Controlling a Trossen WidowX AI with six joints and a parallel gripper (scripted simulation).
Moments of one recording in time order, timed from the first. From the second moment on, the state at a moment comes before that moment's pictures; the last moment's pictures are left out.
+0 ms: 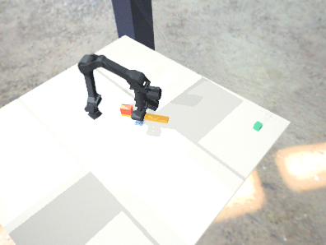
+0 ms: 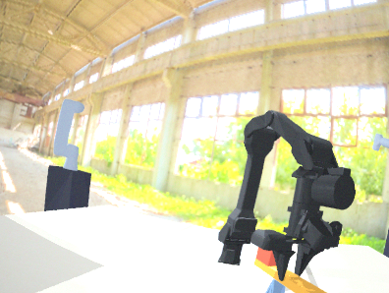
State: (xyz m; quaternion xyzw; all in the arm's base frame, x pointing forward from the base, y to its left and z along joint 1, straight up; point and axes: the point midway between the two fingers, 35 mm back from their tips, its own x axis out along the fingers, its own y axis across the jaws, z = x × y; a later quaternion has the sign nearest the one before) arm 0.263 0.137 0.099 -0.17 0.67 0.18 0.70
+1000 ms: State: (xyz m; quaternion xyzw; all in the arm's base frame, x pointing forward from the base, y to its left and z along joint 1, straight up) arm 0.263 0.137 0.101 -0.17 0.68 0.17 0.70
